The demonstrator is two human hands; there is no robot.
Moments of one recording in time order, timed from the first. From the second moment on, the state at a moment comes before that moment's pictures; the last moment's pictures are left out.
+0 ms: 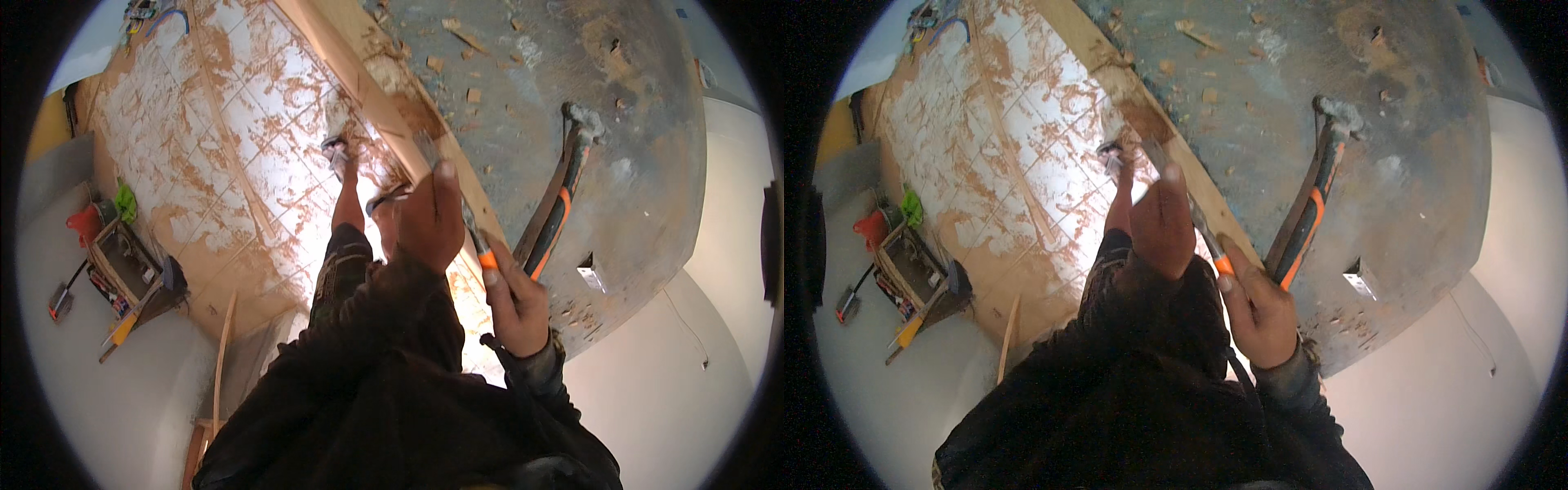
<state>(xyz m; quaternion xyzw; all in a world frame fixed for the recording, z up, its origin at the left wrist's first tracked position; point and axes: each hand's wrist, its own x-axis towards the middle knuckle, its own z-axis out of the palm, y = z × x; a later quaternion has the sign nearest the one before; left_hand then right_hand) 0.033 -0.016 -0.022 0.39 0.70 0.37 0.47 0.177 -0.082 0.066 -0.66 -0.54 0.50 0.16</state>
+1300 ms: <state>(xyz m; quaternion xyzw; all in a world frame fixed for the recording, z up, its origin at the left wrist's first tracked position) 0.002 0.018 -0.020 0.51 0.68 0.41 0.34 0.123 -0.090 0.054 -0.69 -0.35 0.60 0.20</state>
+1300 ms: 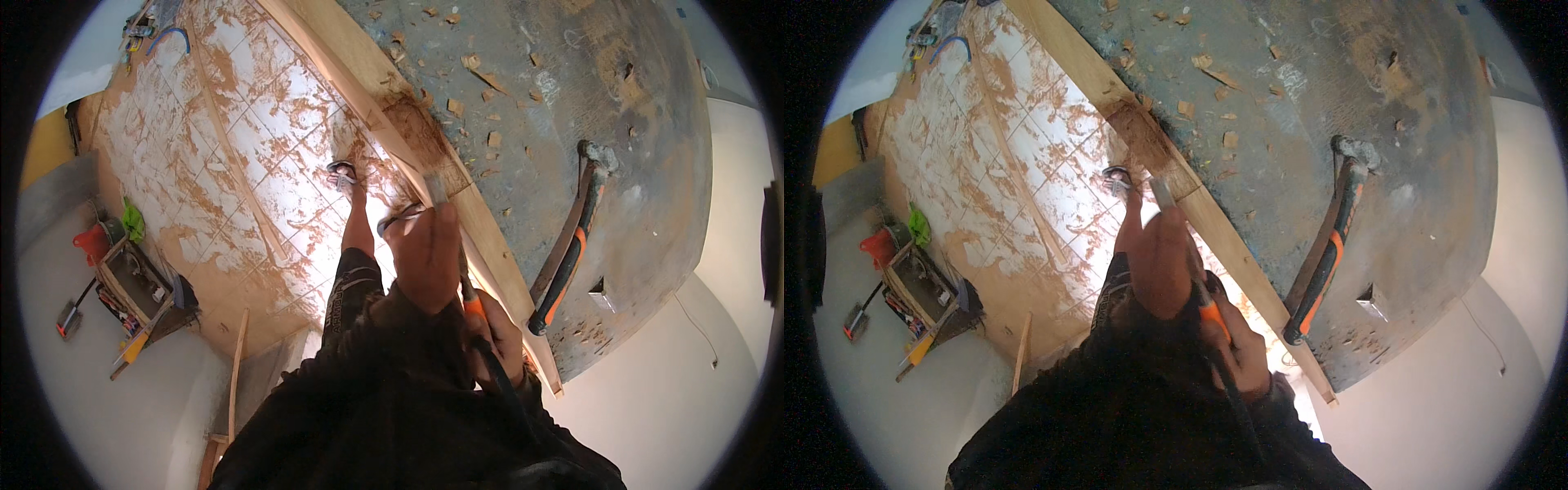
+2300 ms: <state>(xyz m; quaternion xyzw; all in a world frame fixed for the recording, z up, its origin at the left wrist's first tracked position) 0.012 -0.004 -0.023 0.31 0.61 0.44 0.59 0.136 -0.072 0.085 -0.71 -0.32 0.62 0.10</state>
